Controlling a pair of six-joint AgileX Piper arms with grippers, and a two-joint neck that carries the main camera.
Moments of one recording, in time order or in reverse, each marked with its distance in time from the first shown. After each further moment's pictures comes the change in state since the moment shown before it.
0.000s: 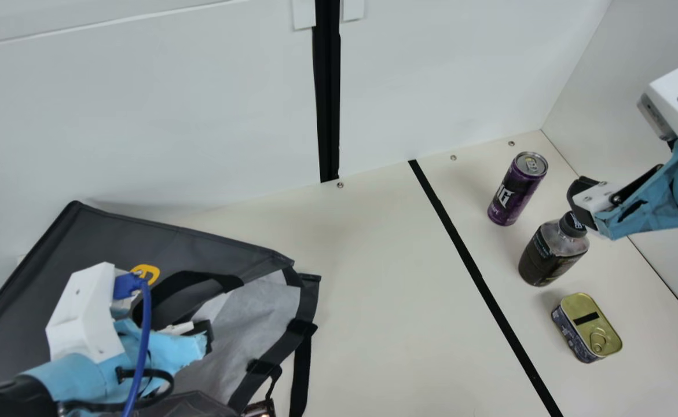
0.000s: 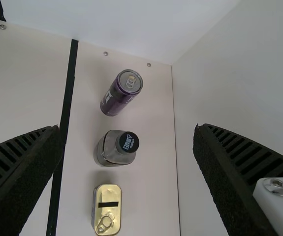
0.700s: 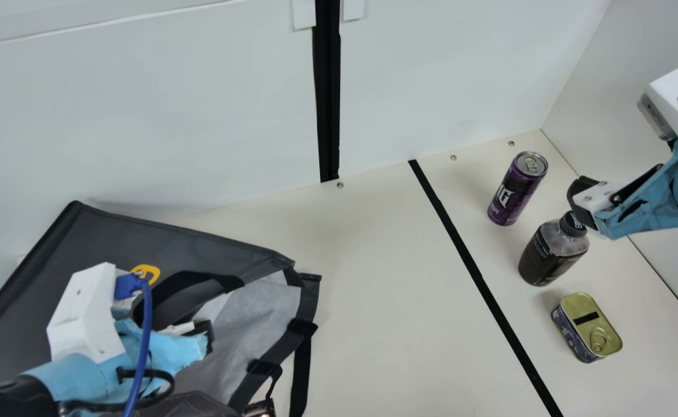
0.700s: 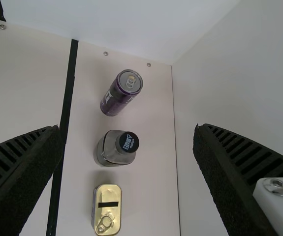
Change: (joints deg) left arm 0.0 0.0 0.0 0.0 0.0 0.0; right arm 0.0 0.0 0.0 0.0 0.0 0.0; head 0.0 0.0
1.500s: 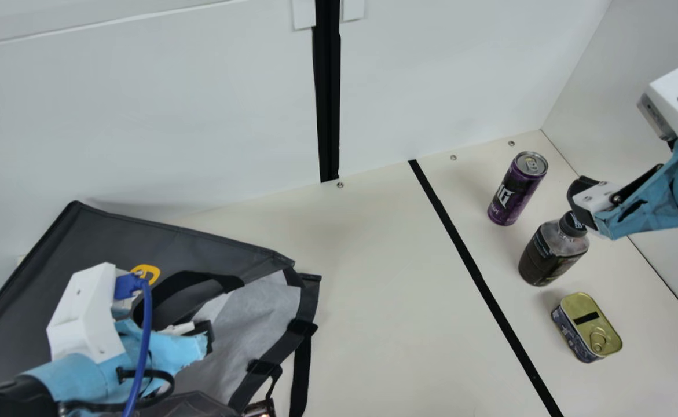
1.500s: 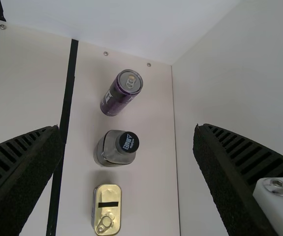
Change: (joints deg) left arm 0.0 0.0 0.0 0.0 0.0 0.0; right arm 0.0 0.0 0.0 0.0 0.0 0.0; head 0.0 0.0
